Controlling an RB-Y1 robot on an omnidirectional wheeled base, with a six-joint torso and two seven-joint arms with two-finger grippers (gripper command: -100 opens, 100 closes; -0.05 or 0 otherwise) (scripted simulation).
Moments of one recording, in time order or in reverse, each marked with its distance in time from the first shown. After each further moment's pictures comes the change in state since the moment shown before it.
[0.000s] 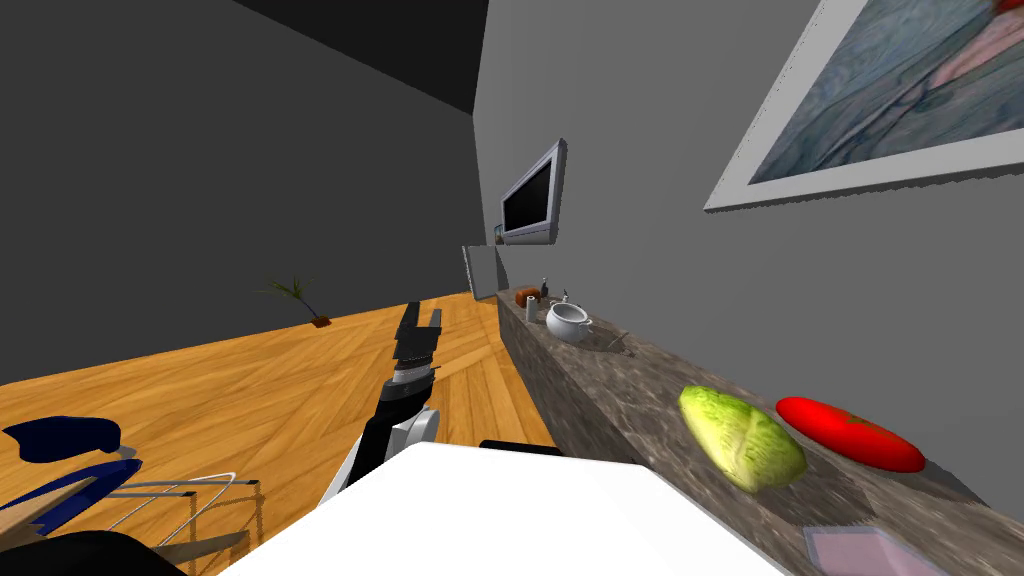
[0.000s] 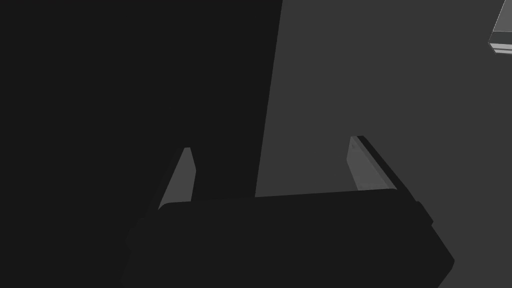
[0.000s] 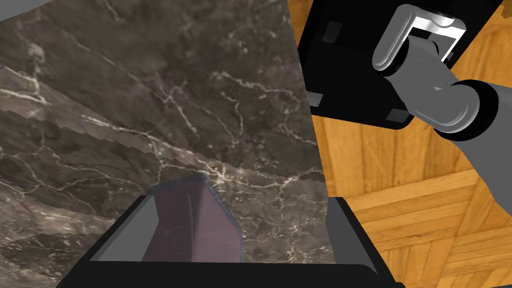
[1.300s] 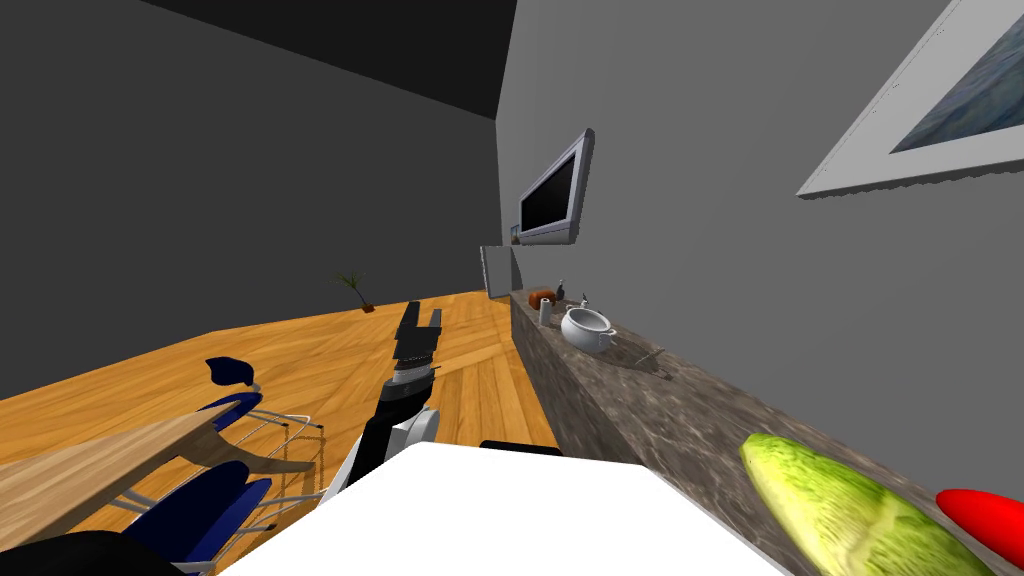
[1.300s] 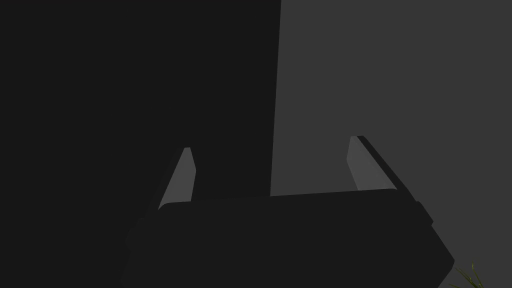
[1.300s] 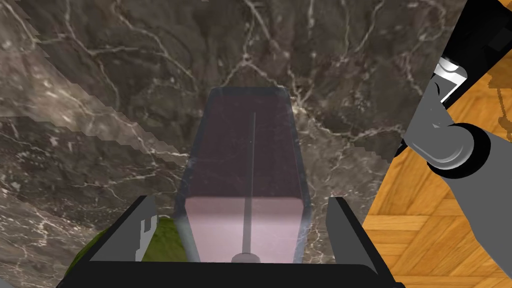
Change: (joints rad) left arm 0.000 0.000 0.000 0.000 0.000 0.000 0.000; right arm -0.012 -0.022 -0.013 0.086 0.046 -0.011 0.076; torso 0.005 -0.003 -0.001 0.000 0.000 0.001
